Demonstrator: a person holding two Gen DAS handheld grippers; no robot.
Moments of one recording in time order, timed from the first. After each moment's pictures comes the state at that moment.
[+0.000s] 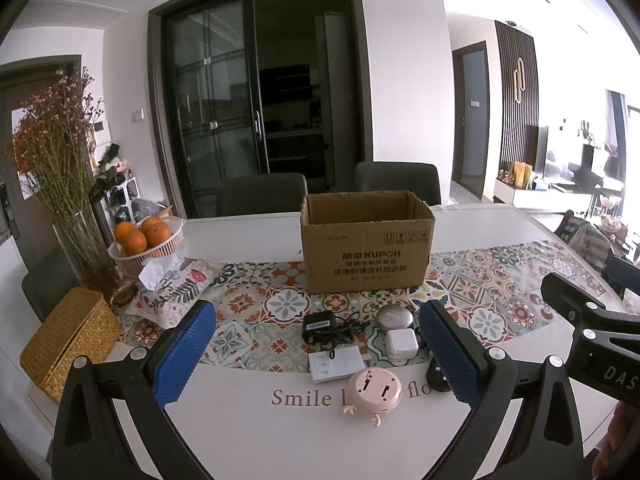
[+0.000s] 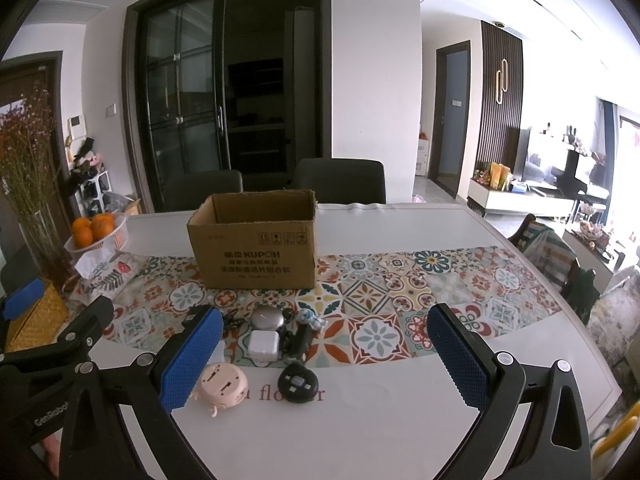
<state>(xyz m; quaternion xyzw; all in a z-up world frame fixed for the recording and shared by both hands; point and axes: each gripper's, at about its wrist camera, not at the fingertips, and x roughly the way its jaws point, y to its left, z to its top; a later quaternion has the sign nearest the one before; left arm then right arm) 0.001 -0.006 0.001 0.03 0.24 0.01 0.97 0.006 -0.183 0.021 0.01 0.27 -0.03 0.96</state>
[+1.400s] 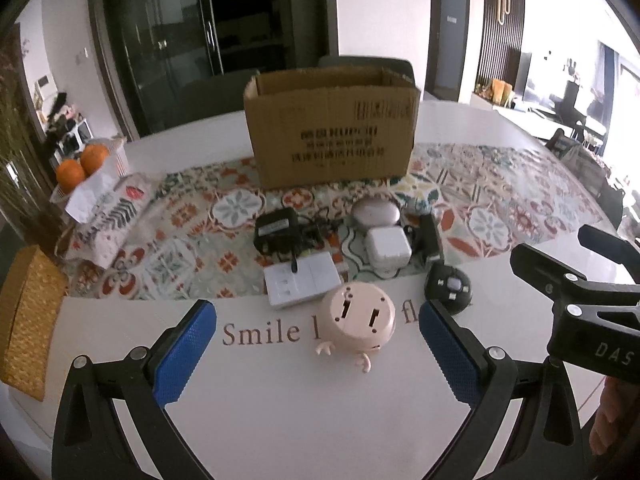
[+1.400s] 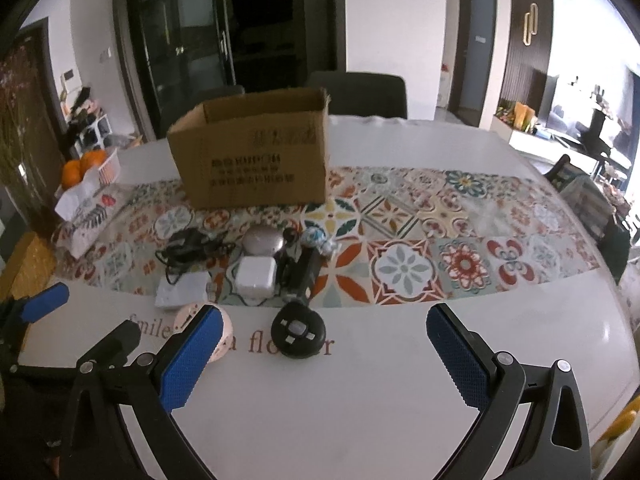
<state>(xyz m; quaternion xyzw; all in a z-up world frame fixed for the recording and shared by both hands) 0.063 -0.021 -0.098 0.05 0.42 -0.06 0.90 0.066 -0.185 -0.068 0.01 0.41 0.01 0.91</state>
